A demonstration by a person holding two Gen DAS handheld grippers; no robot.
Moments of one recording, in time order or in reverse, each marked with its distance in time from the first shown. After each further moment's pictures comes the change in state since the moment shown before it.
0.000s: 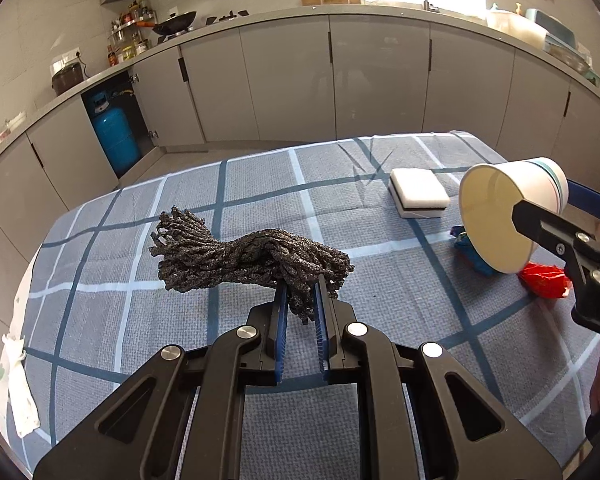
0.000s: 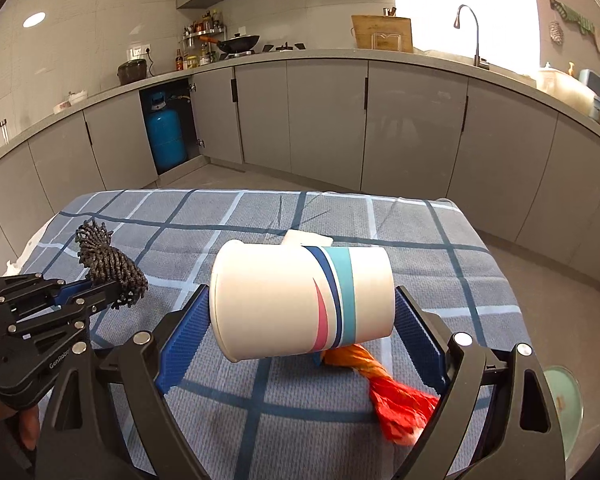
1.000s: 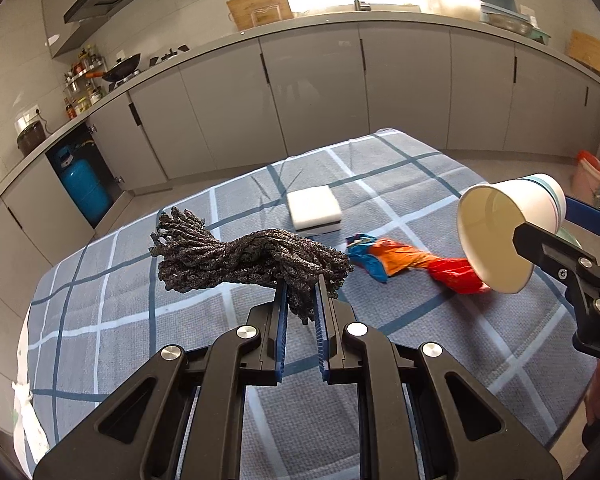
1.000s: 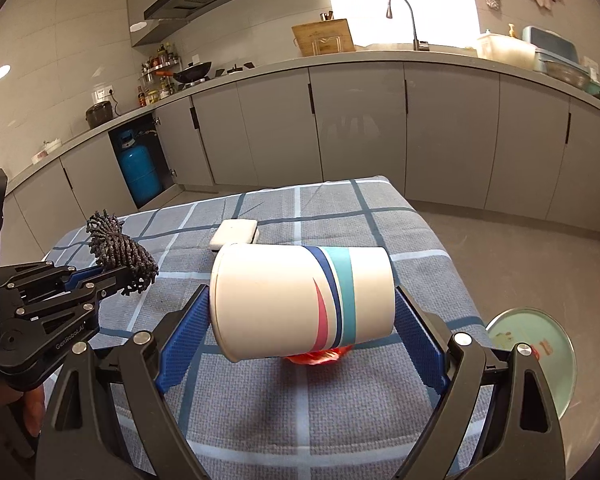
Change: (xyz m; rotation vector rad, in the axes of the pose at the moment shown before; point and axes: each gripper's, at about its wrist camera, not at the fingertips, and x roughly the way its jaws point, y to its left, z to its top) left arm -0.038 -0.095 0.008 0.186 -0.056 -0.070; right arm -0.067 -0.074 -0.044 0.171 -0.047 -0.053
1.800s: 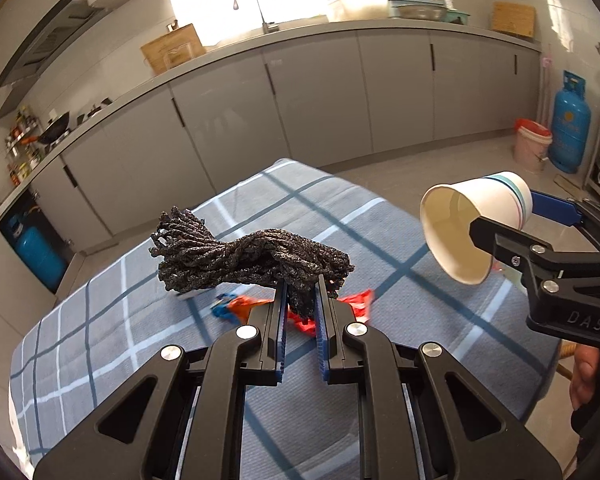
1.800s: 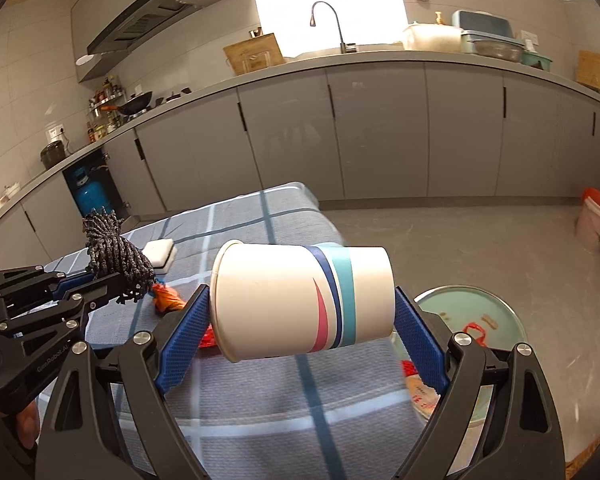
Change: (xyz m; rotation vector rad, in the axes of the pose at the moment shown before) left arm -0.017 -0.113 0.030 0.203 -0.089 -0.171; right arm -0.043 -0.098 -0.017 0.152 -0.052 -0.155
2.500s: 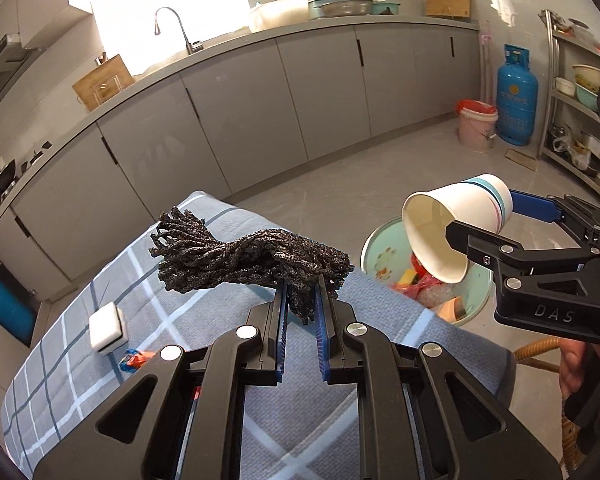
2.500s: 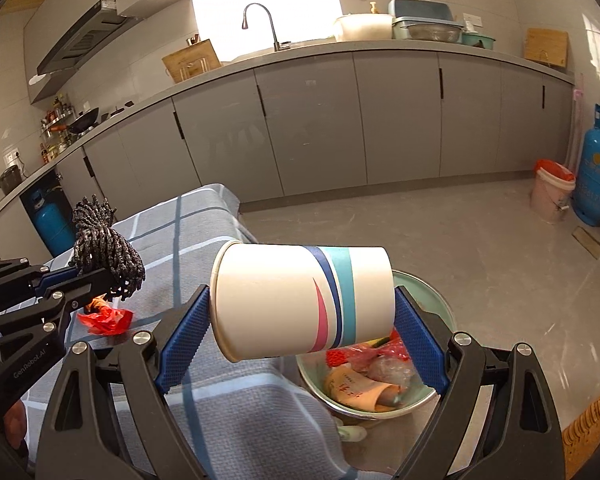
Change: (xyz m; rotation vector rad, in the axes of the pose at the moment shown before) left arm 0.017 -0.091 0.025 0.148 -0.030 -0.155; right arm -0.016 -0.090 -0.016 0.096 -0.001 -0.150
